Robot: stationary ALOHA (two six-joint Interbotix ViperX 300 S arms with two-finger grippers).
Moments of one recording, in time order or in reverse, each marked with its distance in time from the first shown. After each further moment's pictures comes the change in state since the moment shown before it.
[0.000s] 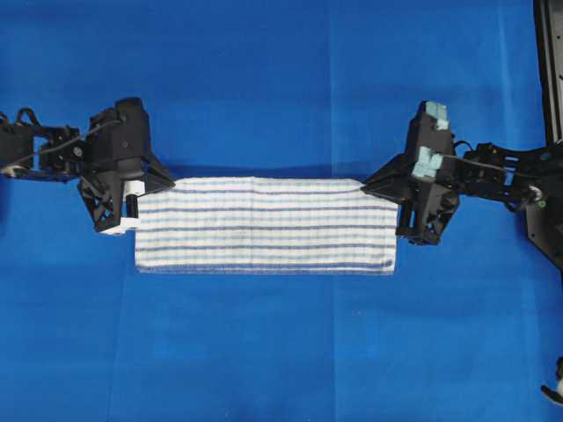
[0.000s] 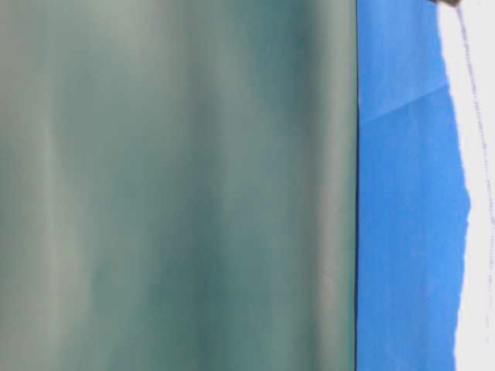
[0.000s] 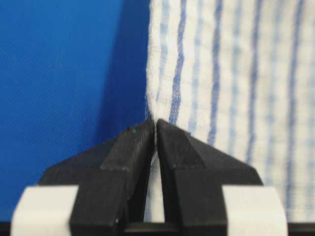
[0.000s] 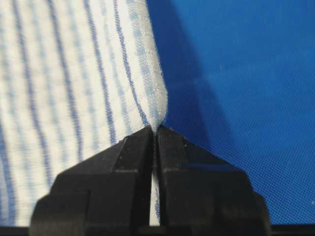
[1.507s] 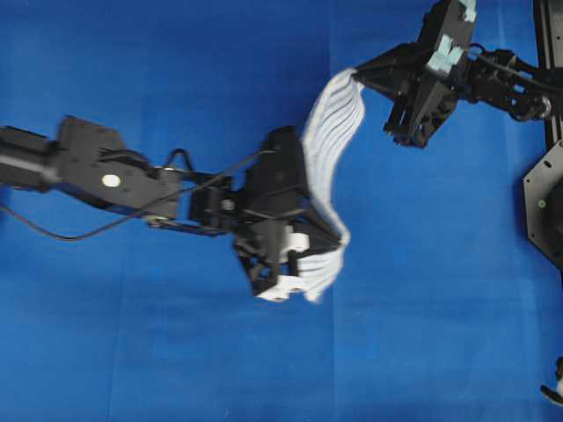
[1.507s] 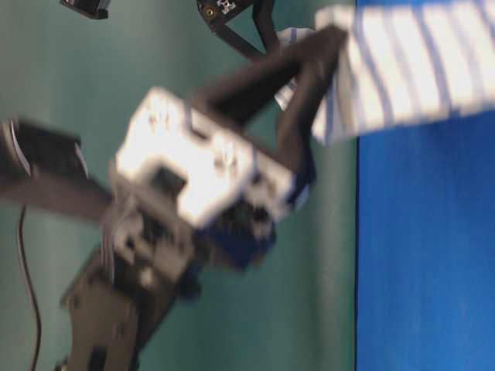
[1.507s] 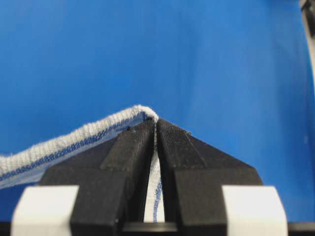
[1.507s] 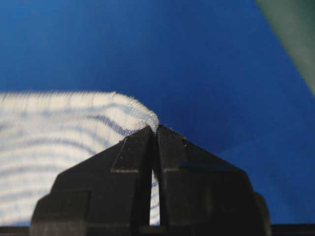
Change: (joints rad) left arm -0.190 0.364 -0.719 -0.002 0.031 -0.270; right arm -0.367 -0.123 -0.164 -0.044 0.094 -0.235
